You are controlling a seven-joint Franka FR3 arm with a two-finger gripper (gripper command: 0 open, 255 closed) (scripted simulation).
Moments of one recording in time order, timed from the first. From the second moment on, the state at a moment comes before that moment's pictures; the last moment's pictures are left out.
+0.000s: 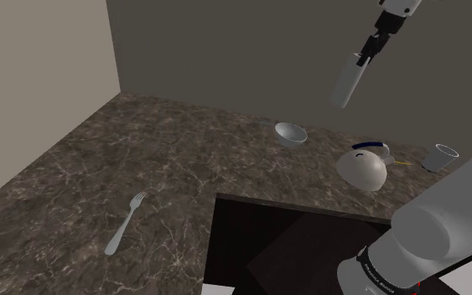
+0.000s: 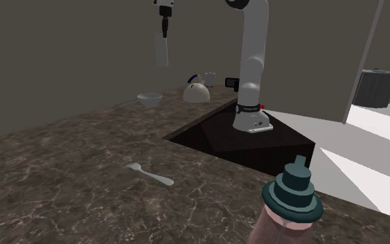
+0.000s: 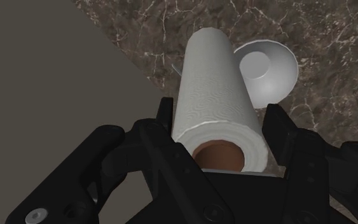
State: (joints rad) arm -0.40 0.00 -0.37 -1.53 0.03 1.66 -0.80
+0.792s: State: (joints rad) arm -0.40 -0.03 -0.36 -1.73 0.02 1.83 -0.79
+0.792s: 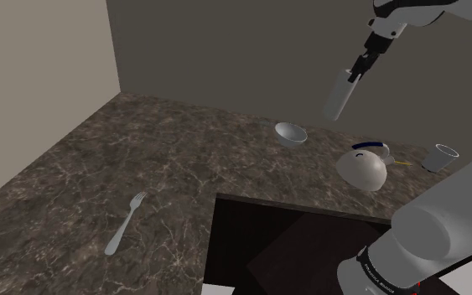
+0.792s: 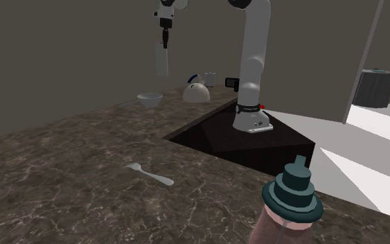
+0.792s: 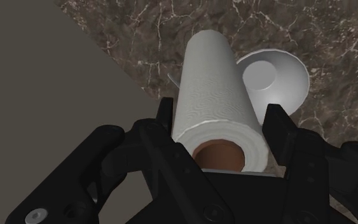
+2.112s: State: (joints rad) arm -0.40 -0.01 -0.36 -1.98 0.02 2.09 -0.81
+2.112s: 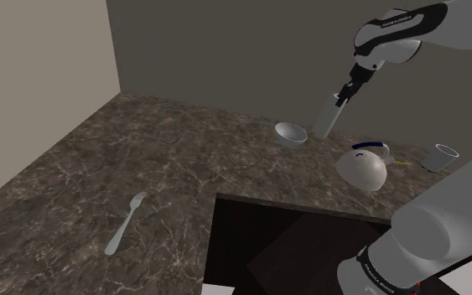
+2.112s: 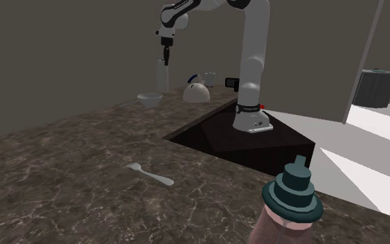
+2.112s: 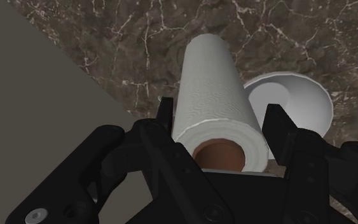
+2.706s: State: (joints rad) arm -0.40 0.02 -0.36 -2.07 0.04 2.21 -0.82
